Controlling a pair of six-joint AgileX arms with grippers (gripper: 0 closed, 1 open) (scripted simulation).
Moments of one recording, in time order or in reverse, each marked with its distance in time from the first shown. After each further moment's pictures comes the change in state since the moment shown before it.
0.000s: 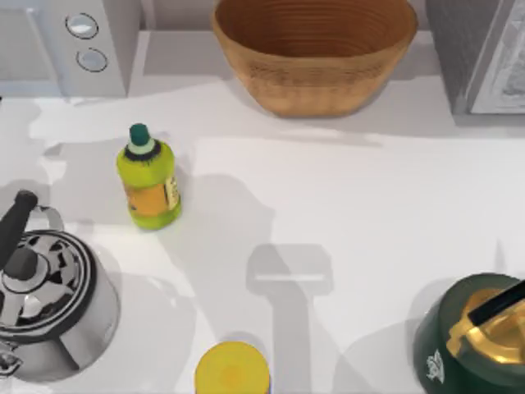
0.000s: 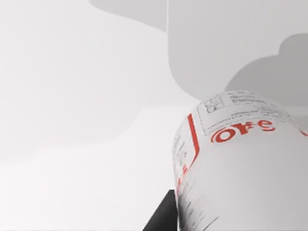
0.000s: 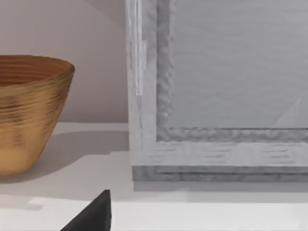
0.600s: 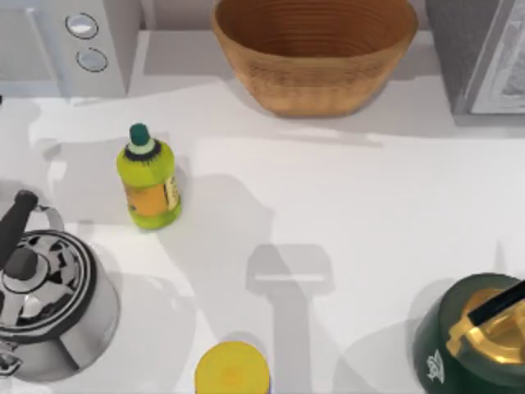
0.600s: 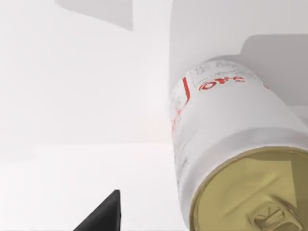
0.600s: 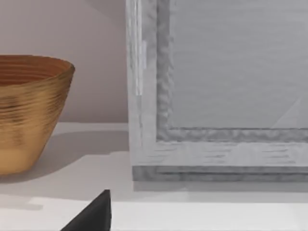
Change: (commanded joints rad) left arm 0.000 0.000 0.000 0.000 0.000 0.000; right arm 0.000 0.000 0.000 0.000 0.000 0.000
